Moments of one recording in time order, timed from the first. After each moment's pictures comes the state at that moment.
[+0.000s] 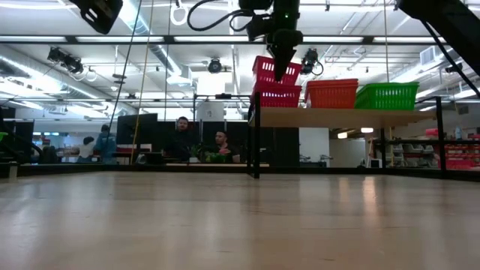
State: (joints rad) left arm -0.64 1.07 0.62 0.09 -0.54 -0.30; right arm -0.32 2.06 2.31 -1.57 0.29 -0.36
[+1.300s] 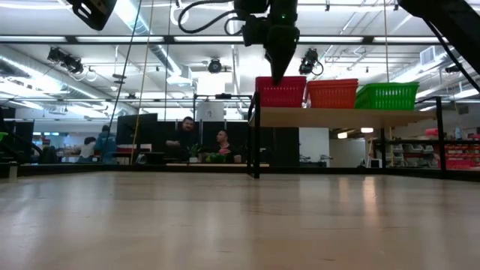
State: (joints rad) left arm -0.68 1.07 0.62 0.09 -0.54 -0.31; right arm -0.28 2.06 2.22 -1.54 0.17 -0.23
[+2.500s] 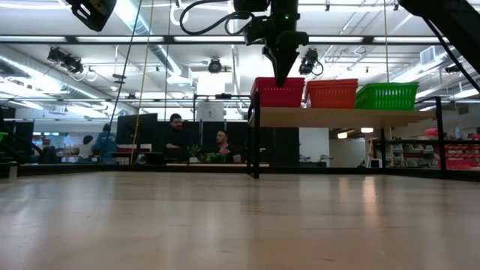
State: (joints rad) left arm -0.68 1.07 0.62 0.09 -0.54 -0.33; right arm -0.26 2.06 2.22 -1.57 0.29 -0.37
